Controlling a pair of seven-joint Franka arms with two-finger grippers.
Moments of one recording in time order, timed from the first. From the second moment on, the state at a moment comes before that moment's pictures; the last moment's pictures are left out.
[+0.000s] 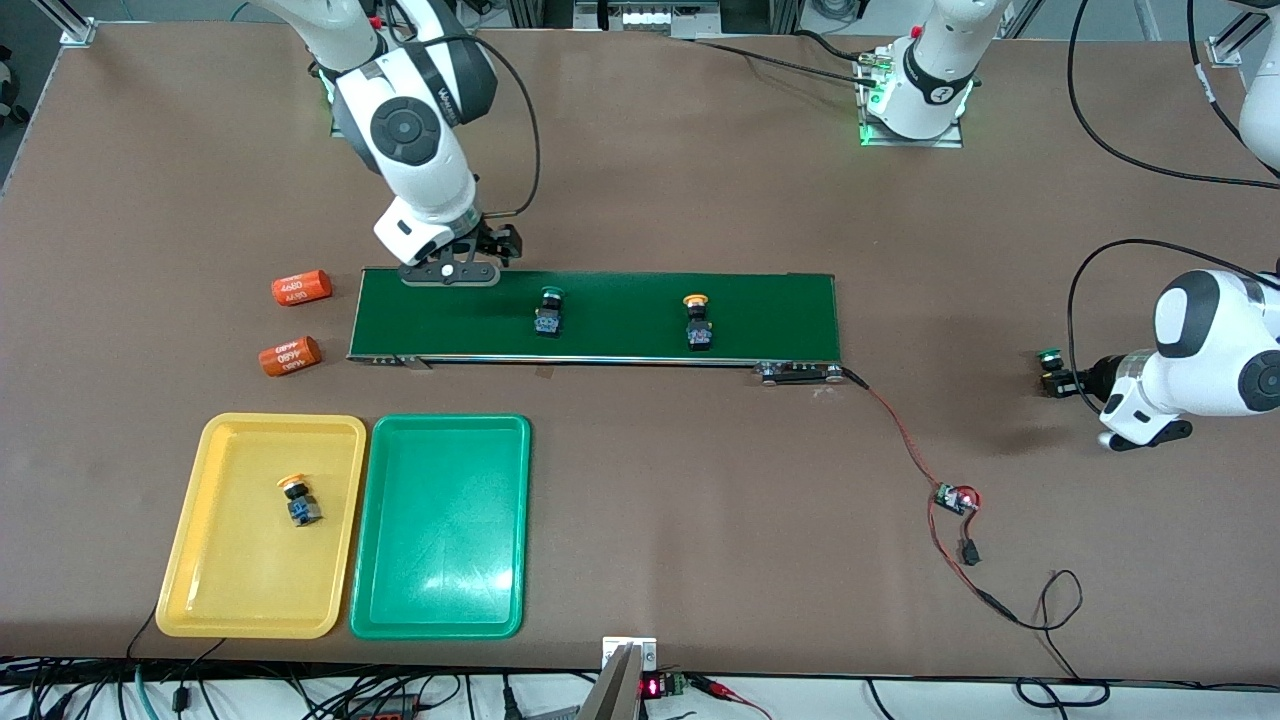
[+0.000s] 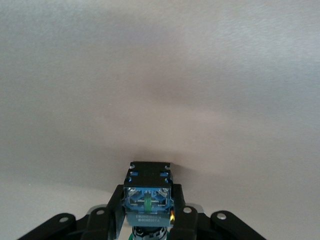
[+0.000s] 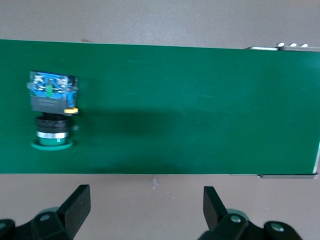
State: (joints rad) left arm 0.89 0.81 -0.71 -1.72 0.58 2.00 -0.30; right arm 0.42 0.10 0.17 -2.23 -0.04 2.25 0.62
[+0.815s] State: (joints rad) left arm 0.85 0.81 -1.12 -1.72 0.56 1.83 -0.31; right arm 0.43 0.23 0.16 -2.09 -0.04 2.32 0.66
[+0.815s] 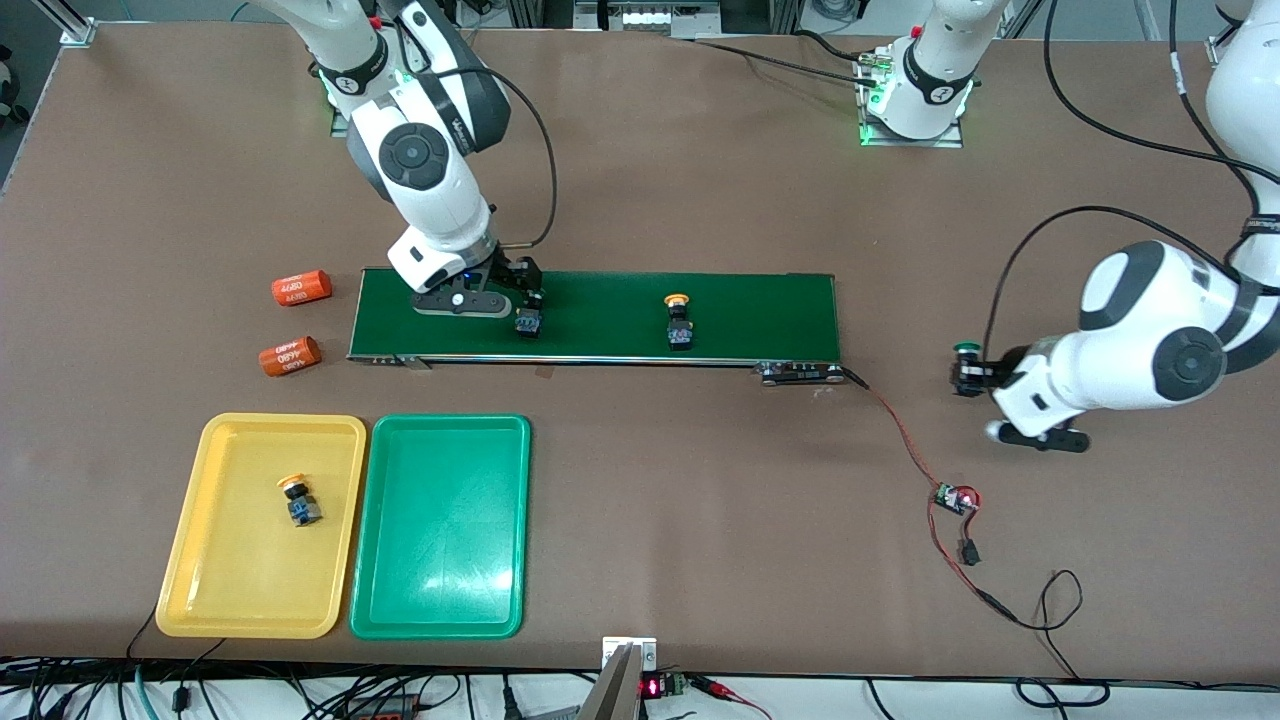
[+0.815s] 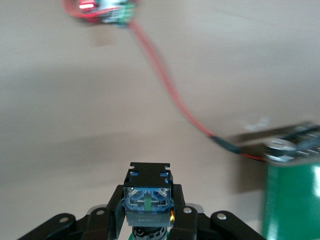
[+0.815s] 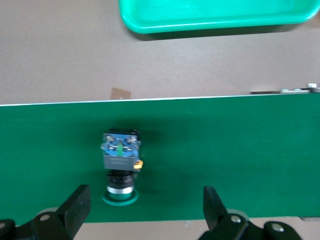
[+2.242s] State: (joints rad) left arm 0.44 0.81 -1.12 -1.76 0.53 1.86 -0.80; right arm 0.38 0.40 0.14 -1.92 -0.04 2.34 0.60
